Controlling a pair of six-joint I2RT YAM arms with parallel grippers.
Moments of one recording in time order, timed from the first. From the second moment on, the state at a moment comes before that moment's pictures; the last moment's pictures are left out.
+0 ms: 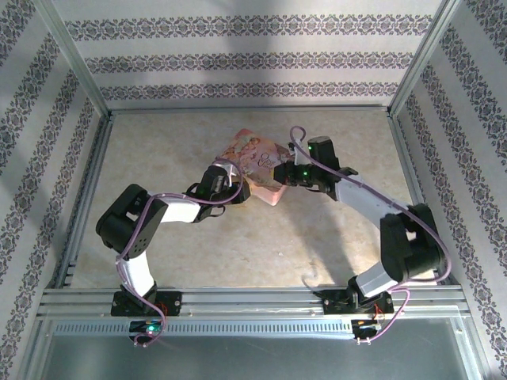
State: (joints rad) left arm -0.52 1.80 0.80 0.40 0.24 -0.66; right arm 0.34 1.51 0.94 -0.12 -0.64 0.49
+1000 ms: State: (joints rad) left arm -0.52 1.73 0.84 0.20 0.45 -0.77; right arm 0.63 1.39 0.67 -0.10 -0.32 0.01
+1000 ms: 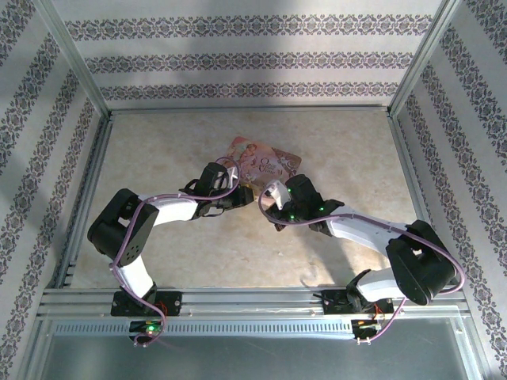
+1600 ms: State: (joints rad) left arm -0.52 1.73 0.84 0.17 0.46 -0.82; right arm 0.64 1.42 0.62 -0.01 -0.23 -0.05
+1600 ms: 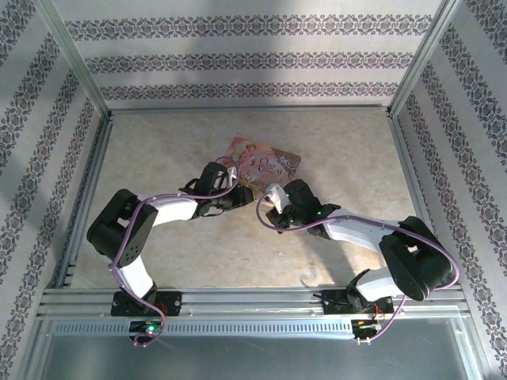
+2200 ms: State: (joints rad) left arm -0.53 1.73 0.85 0.17 0.48 -0.85; right arm 0.65 1.49 0.62 0.09 -0.19 -0.06
